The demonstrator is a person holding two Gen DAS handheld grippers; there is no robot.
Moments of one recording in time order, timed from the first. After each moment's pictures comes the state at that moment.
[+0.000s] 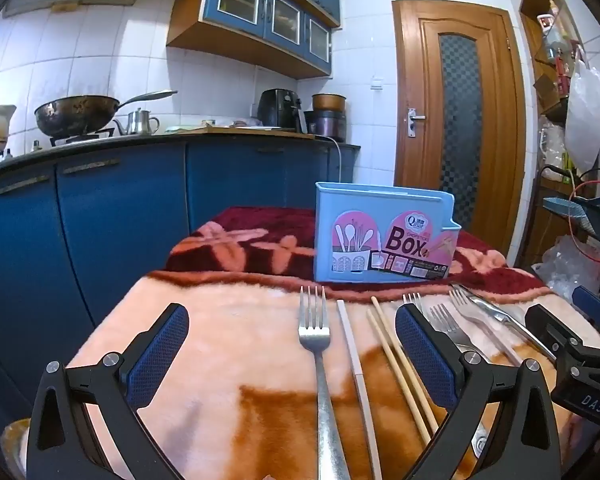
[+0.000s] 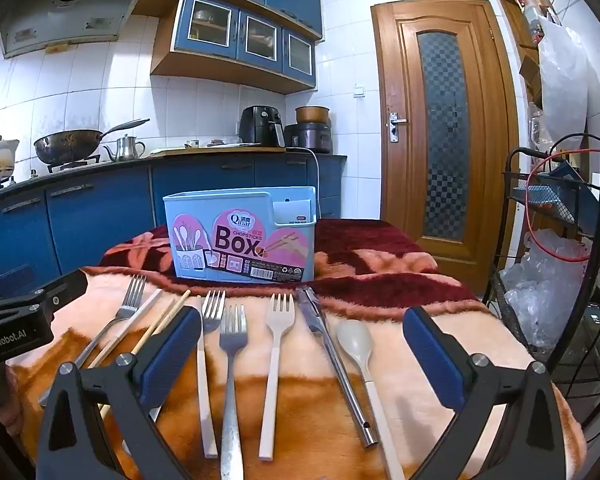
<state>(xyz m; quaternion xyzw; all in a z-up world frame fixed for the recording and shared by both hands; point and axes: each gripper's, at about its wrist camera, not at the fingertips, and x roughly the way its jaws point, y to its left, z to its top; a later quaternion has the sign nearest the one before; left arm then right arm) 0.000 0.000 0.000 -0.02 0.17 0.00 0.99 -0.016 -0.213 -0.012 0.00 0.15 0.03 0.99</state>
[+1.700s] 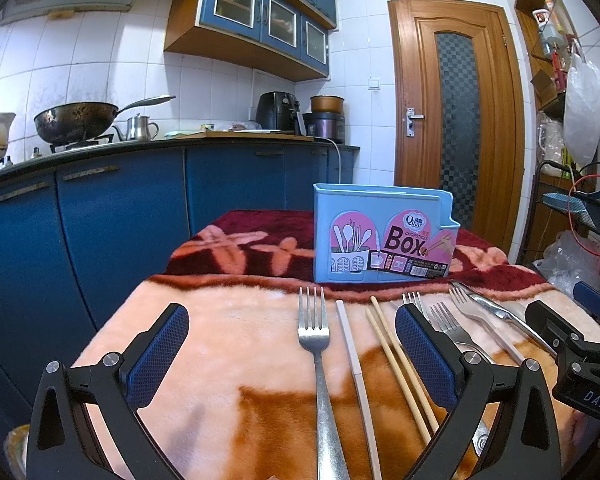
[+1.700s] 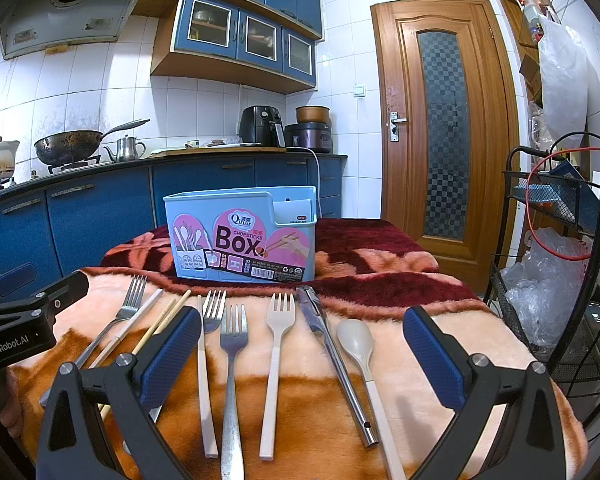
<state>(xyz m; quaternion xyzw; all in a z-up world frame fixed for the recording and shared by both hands) -0.003 -0.005 0.001 -0.01 0.16 0.01 0.99 -0.016 -0.213 -0.013 0.00 0.15 0.03 0.99</state>
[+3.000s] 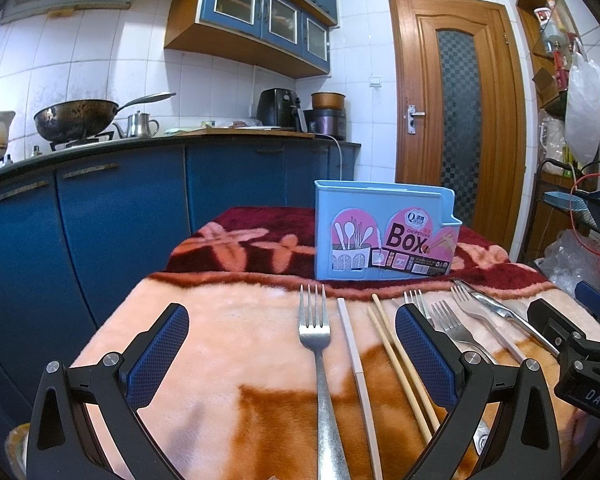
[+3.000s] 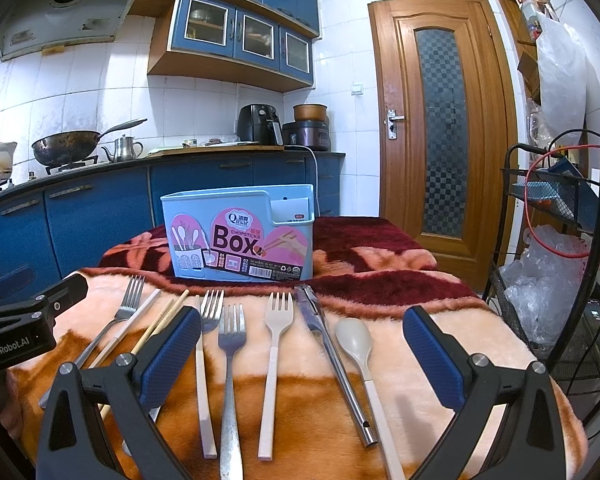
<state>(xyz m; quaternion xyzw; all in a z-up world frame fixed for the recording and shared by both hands) -0.002 -0.002 0.001 -0.01 0.17 0.01 0.99 -0.015 -0.213 -0.014 0.00 0.15 0.03 0.99</state>
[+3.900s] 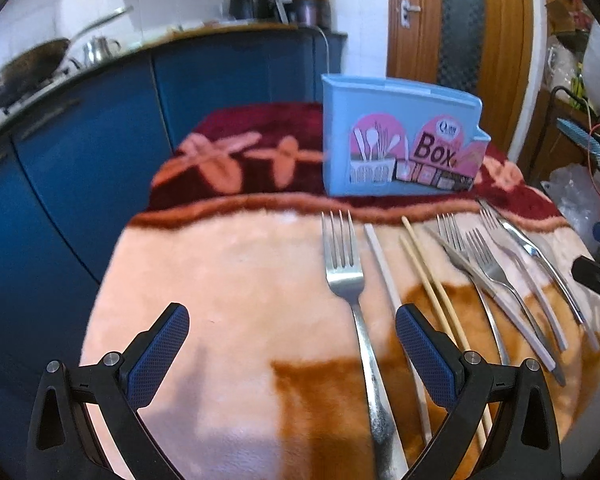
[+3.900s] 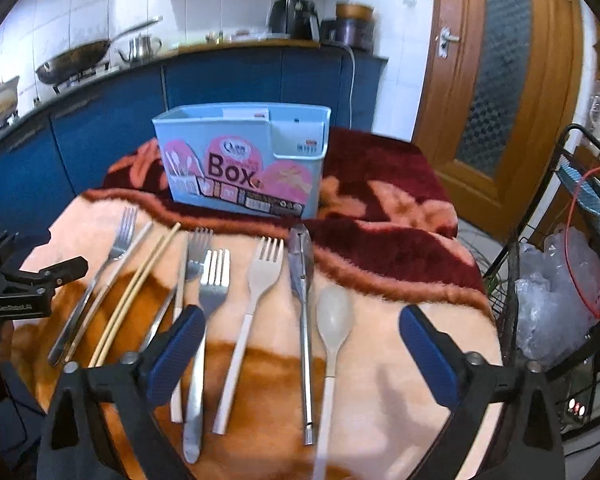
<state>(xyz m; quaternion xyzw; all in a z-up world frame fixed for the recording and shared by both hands) 0.063 0.021 -0.002 0.03 0.39 -0.03 0.92 0.048 -0.234 0.018 -0.06 0.38 0.09 0.92</state>
